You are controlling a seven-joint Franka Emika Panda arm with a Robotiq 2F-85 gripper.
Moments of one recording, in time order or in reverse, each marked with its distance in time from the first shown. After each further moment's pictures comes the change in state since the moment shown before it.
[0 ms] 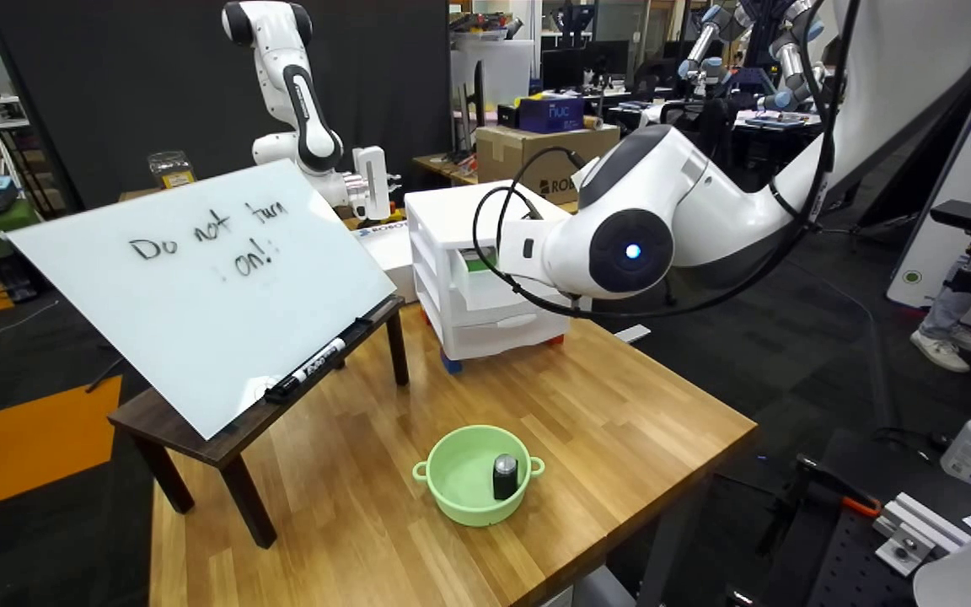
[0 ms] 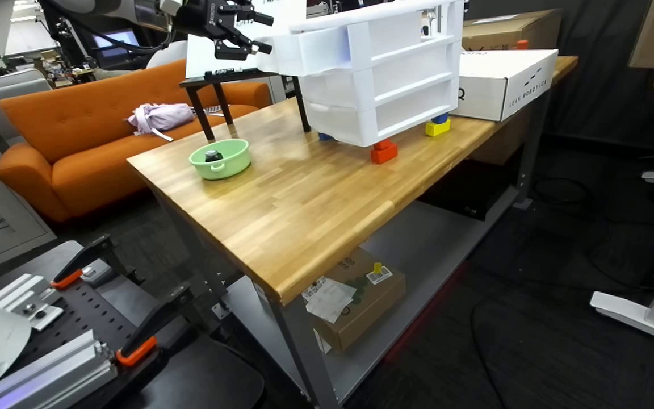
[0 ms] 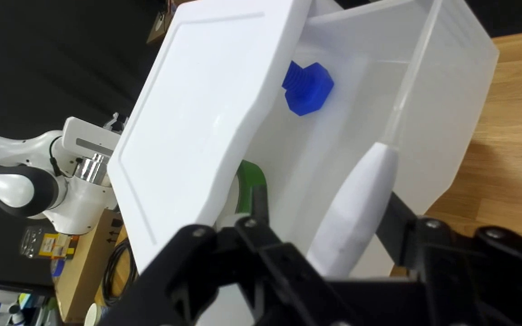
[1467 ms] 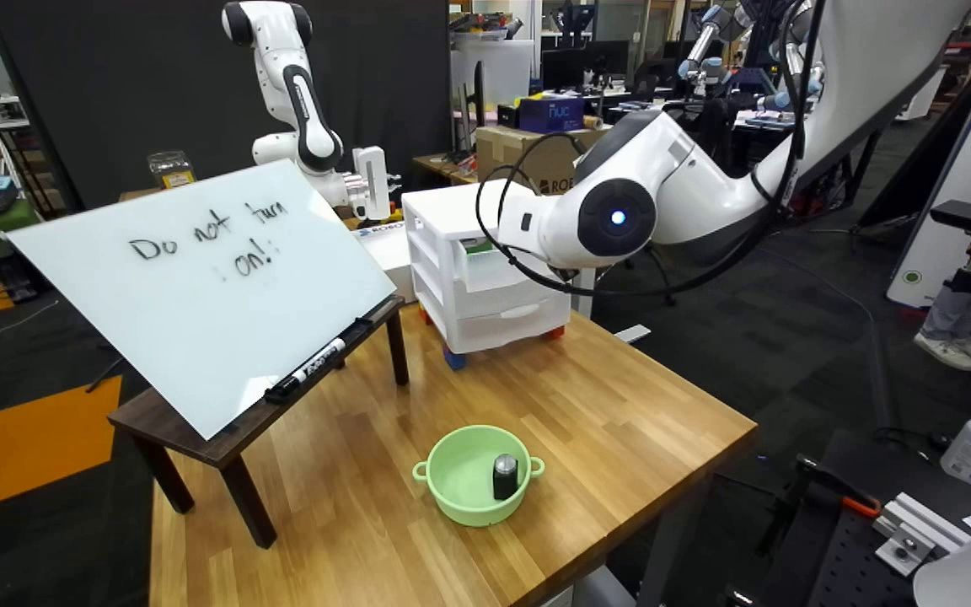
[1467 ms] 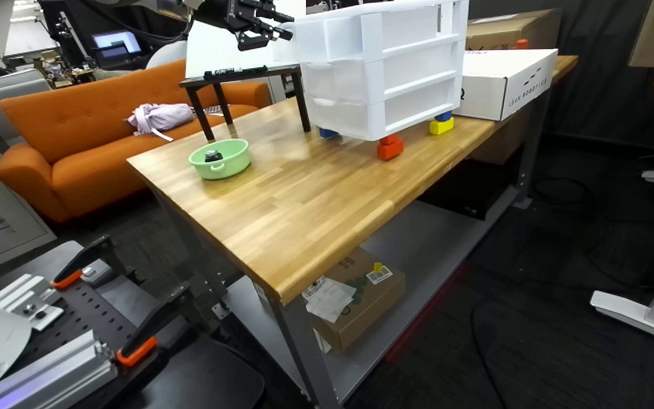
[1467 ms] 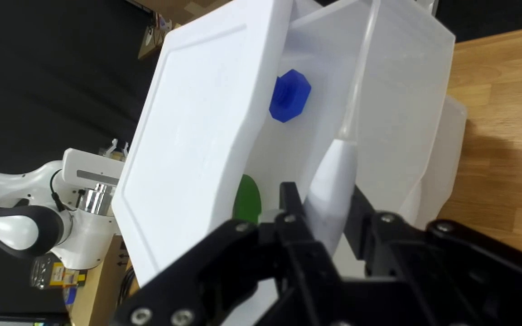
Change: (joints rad) arm -0.050 0.041 -0.037 0.080 -0.002 0.068 0.027
